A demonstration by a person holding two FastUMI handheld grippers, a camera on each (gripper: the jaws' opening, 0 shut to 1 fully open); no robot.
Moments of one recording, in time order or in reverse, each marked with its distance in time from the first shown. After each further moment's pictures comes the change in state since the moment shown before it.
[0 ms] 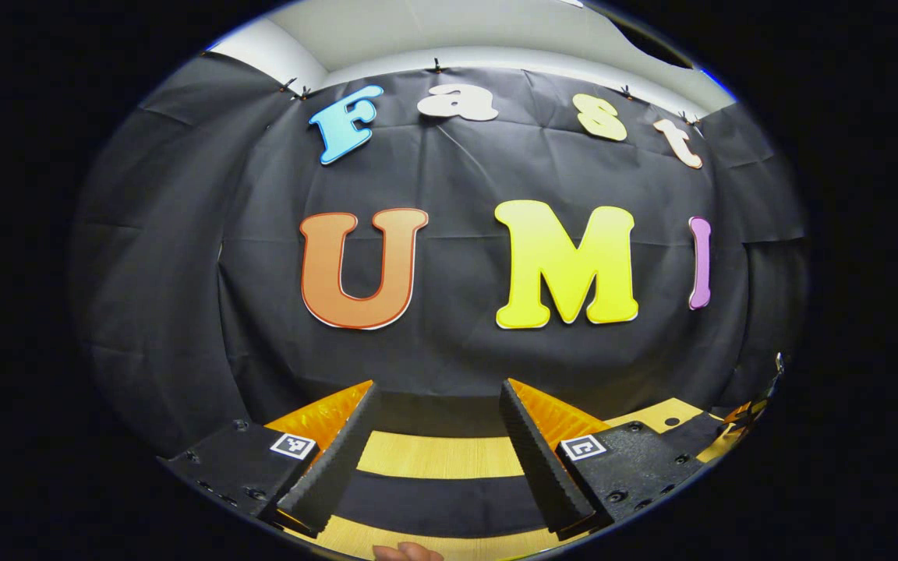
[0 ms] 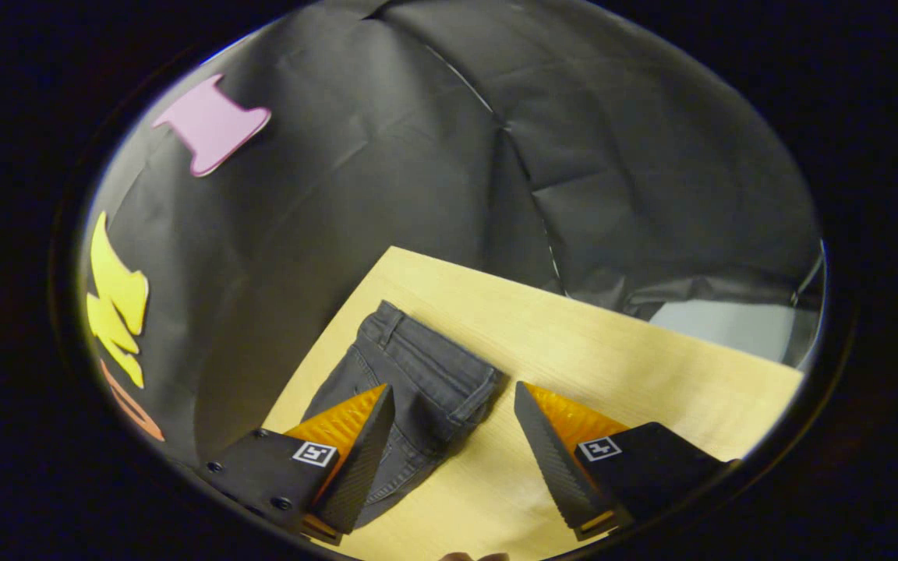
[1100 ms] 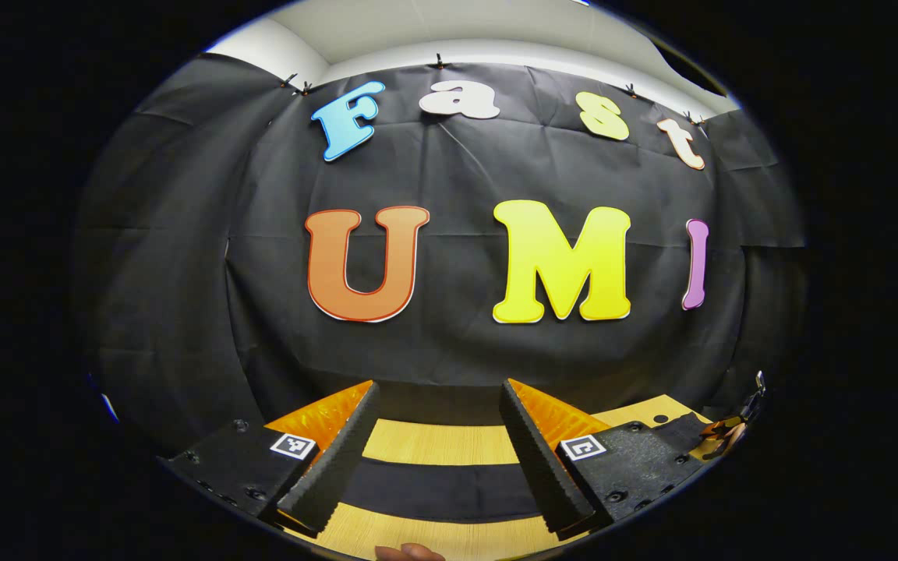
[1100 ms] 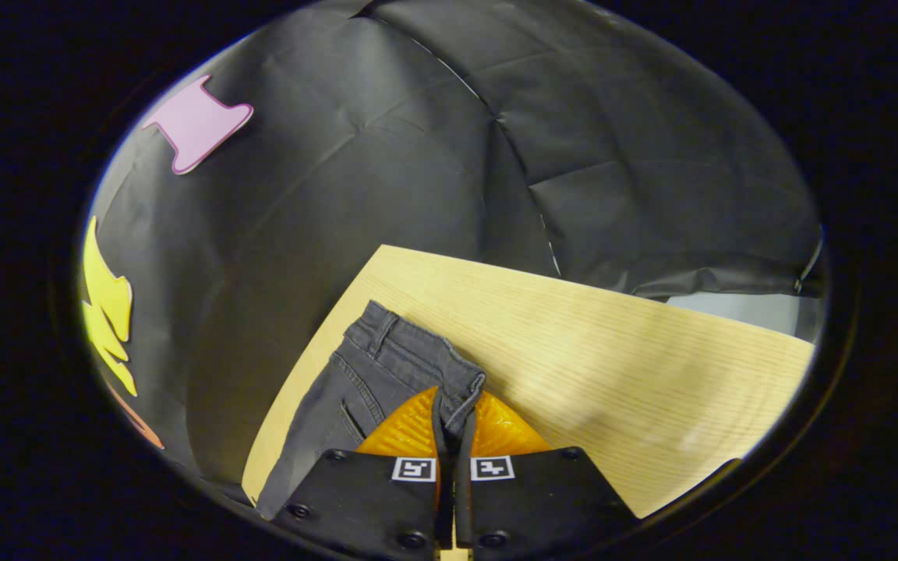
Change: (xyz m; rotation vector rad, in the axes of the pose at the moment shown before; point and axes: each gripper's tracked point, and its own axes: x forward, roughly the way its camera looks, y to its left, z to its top) left arm -0.034 0.006 0.018 -0.011 0.044 0.024; right arm 0.010 -0.009 0.002 -0.026 -0.045 -0.002
